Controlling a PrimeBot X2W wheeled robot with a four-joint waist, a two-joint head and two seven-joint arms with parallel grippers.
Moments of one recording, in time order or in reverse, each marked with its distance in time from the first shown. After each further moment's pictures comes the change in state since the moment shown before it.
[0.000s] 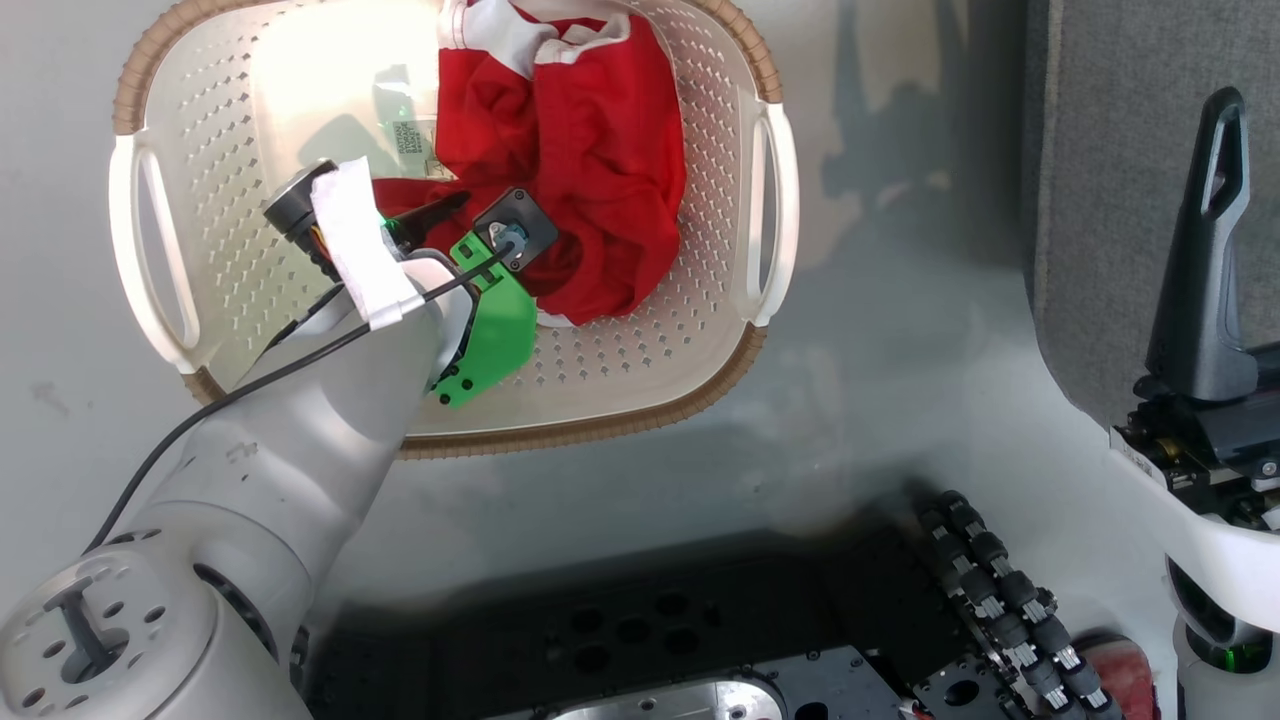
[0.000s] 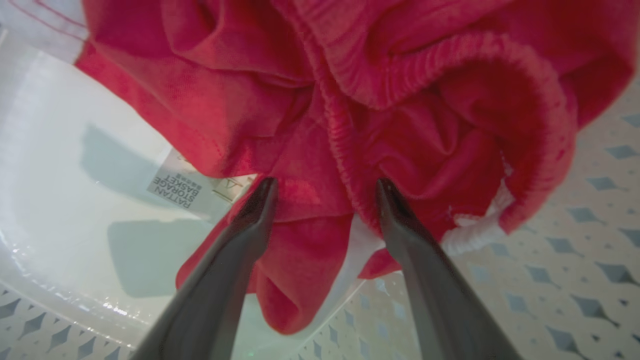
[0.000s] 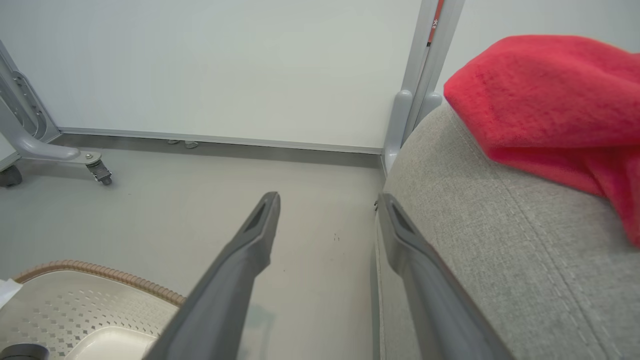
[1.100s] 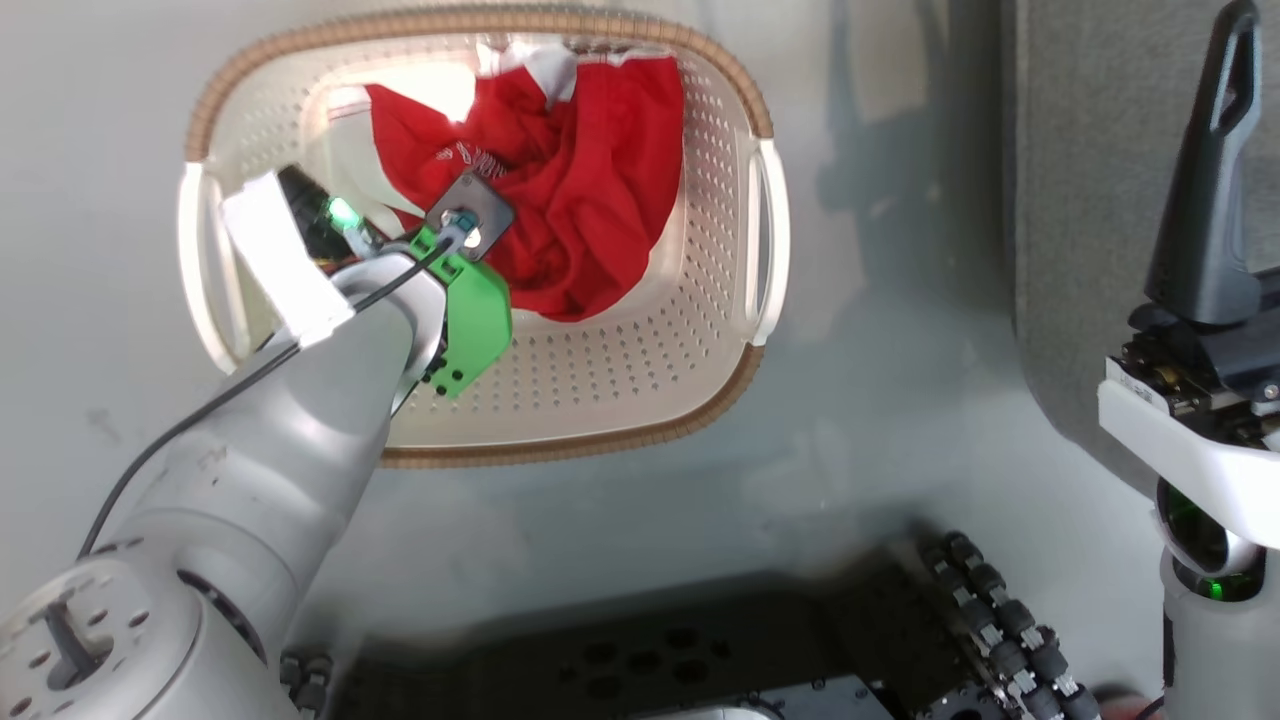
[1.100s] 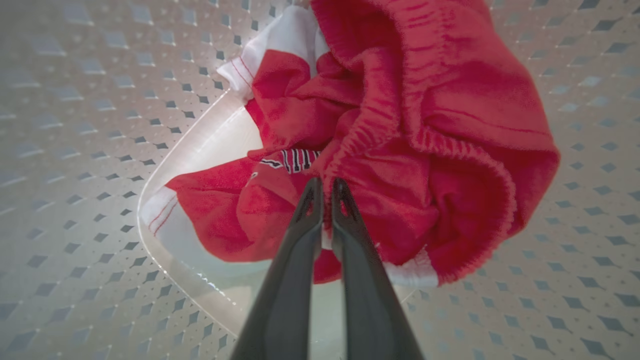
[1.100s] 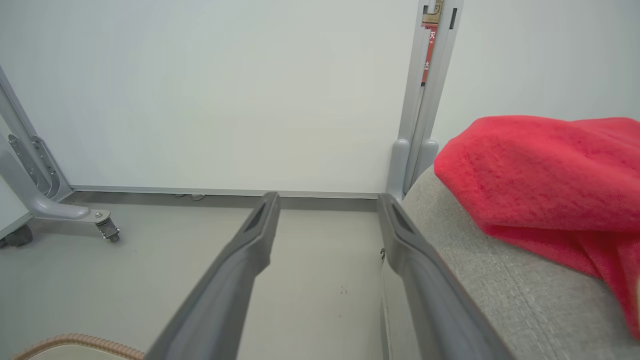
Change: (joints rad) left arm 0.007 0.013 0.035 0.020 -0.109 0.012 -0.160; right arm -0.120 0.000 0.004 0.085 0.056 0.000 0.000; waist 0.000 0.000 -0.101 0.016
